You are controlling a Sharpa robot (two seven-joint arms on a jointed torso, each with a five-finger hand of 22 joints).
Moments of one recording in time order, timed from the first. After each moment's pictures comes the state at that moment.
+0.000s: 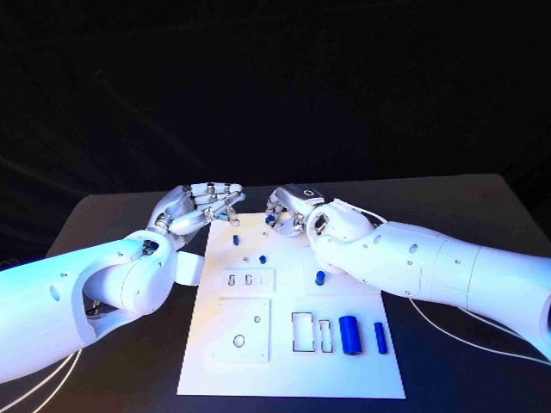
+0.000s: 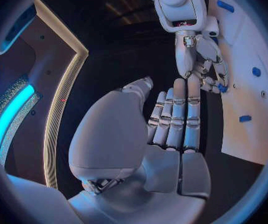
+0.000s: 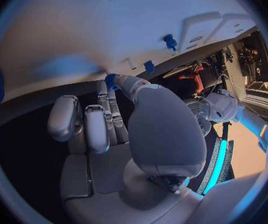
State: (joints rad) left arm 1.15 -0.92 0.01 1.66 -0.07 -0.38 0.45; left_hand 1.50 -0.18 0.36 0.25 0.17 0.84 0.22 0.22 0.21 1.01 0.16 0.10 0.07 0.96 0.09 0.79 0.54 0.17 0.85 0.19 0.88 0.51; right arm 1.24 -0.36 -0.11 1.08 -1.53 -0.46 -0.16; right_hand 1.37 -0.22 0.54 0.14 0.27 1.02 0.14 0.26 0.38 1.19 0.08 0.10 0.16 1.46 0.00 1.36 1.22 0.11 1.33 0.10 1.27 1.13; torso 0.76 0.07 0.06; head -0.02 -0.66
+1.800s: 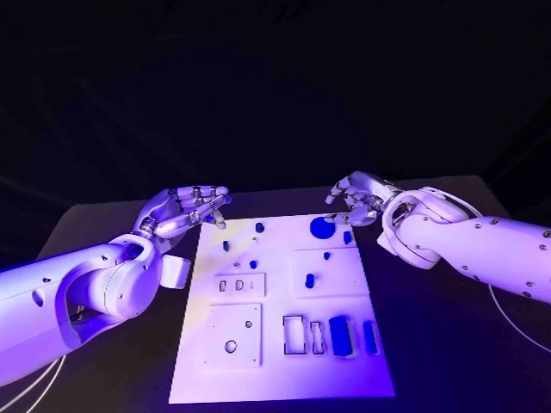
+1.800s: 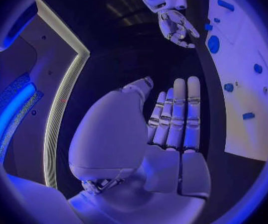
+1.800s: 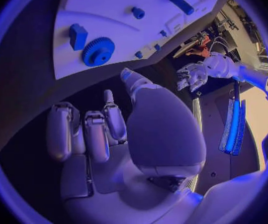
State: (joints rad) left arm 1.15 -0.95 0.01 1.64 -0.07 -0.34 0.45; left_hand 1.50 -0.18 0.37 0.25 0.17 0.84 0.21 0.22 0.21 1.01 0.16 0.10 0.07 0.96 0.09 0.80 0.54 0.17 0.84 0.19 0.89 0.52; right arm 1.30 -0.79 -0.07 1.40 -1.23 -0.40 -0.16; right_hand 1.37 -0.25 0.30 0.23 0.20 0.85 0.17 0.27 0.44 1.35 0.08 1.40 1.31 1.47 0.01 1.55 1.31 0.06 1.43 0.11 1.39 1.31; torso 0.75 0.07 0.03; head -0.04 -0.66
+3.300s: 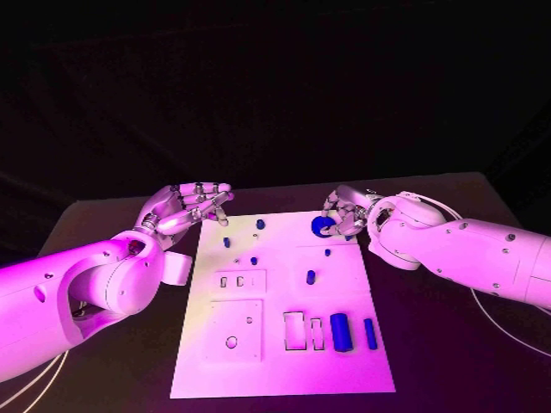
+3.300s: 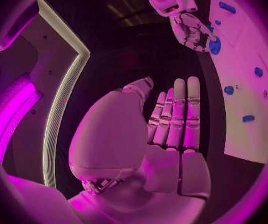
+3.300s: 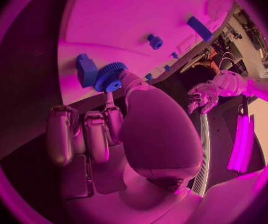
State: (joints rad) left arm 1.15 -0.95 0.01 1.65 -0.07 -0.33 0.45; left_hand 1.50 -0.18 0.37 0.25 0.17 0.84 0.21 0.22 0.21 1.01 0.16 0.10 0.07 0.96 0.09 0.80 0.54 0.17 0.84 0.19 0.89 0.52; right arm 1.27 -0.69 -0.09 1.31 -1.33 -0.30 -0.26; right_hand 1.47 -0.19 0.22 0.28 0.20 0.84 0.16 0.30 0.44 1.39 0.08 1.44 1.31 1.46 0.01 1.57 1.31 0.06 1.45 0.12 1.43 1.31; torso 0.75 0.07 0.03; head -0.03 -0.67
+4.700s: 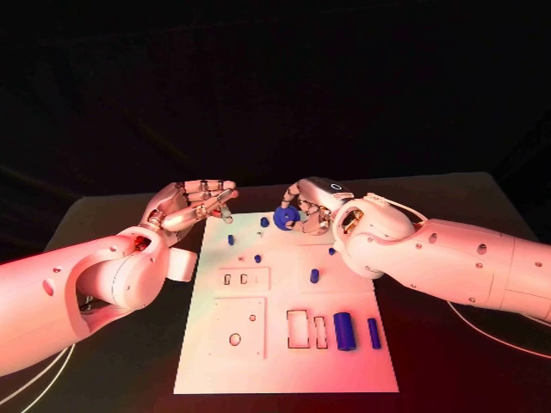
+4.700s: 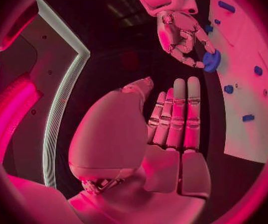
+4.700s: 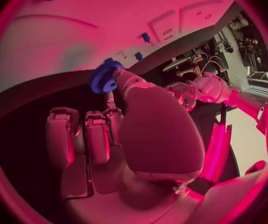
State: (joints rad) left arm 1.15 -0.94 0.01 1.64 -0.07 -0.33 0.45; left_hand 1.50 -0.18 0.38 0.25 0.17 0.84 0.21 0.22 0.21 1.01 0.16 0.10 0.07 0.95 0.09 0.80 0.54 0.17 0.83 0.19 0.90 0.53; right arm 1.27 -0.58 -0.09 1.41 -1.49 -0.45 -0.25; right_hand 1.50 -0.21 0.39 0.25 0.20 0.91 0.15 0.31 0.42 1.42 0.06 1.45 1.31 1.47 0.00 1.56 1.31 0.05 1.47 0.10 1.46 1.31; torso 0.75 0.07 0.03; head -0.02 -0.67
